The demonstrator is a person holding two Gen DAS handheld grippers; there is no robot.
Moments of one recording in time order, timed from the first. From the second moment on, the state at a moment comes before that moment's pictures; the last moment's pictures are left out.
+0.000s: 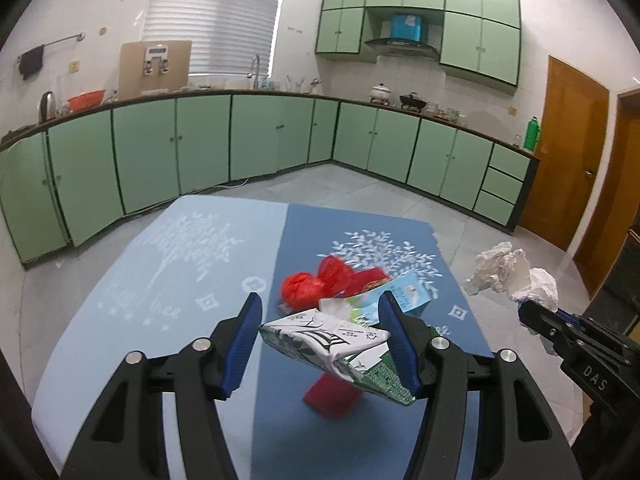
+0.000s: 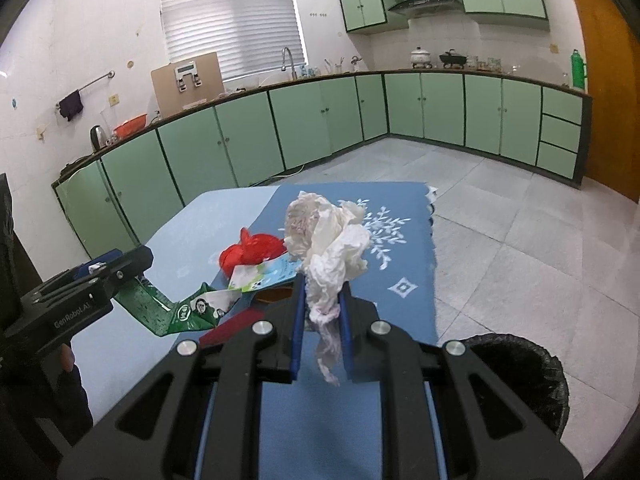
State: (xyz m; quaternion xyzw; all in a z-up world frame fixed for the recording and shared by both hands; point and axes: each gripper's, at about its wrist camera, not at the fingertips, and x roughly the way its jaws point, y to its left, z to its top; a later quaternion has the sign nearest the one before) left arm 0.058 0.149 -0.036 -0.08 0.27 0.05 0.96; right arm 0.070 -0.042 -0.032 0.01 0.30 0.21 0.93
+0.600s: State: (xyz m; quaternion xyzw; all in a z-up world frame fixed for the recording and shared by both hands) left arm 0.087 0.059 -0.024 -0.04 0.25 -0.05 0.96; right arm 0.053 -0.130 -0.018 0.02 0.28 0.11 0.95
